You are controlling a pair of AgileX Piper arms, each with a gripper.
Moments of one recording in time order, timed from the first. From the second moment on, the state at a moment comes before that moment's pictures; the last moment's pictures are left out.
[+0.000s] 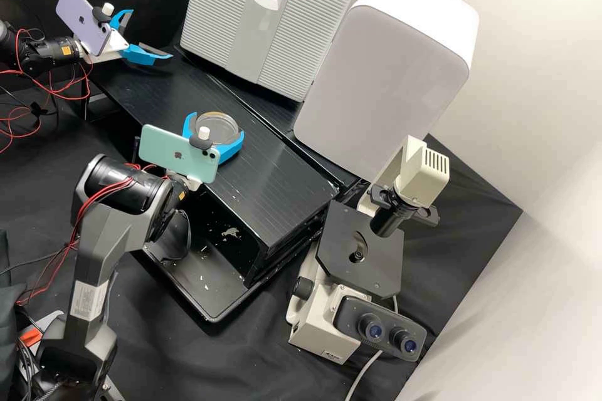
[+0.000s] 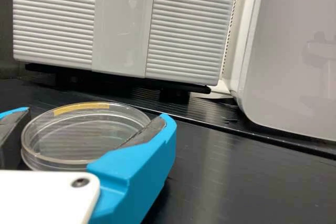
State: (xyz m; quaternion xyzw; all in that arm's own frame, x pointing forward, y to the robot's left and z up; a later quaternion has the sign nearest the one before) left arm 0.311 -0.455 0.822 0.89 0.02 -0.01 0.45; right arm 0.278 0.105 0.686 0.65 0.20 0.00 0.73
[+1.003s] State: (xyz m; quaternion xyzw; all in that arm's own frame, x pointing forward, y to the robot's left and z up) left arm 0.311 -0.455 0.822 0.89 0.02 -0.01 0.45; right arm 0.246 0.035 0.746 0.65 0.16 0.00 0.74
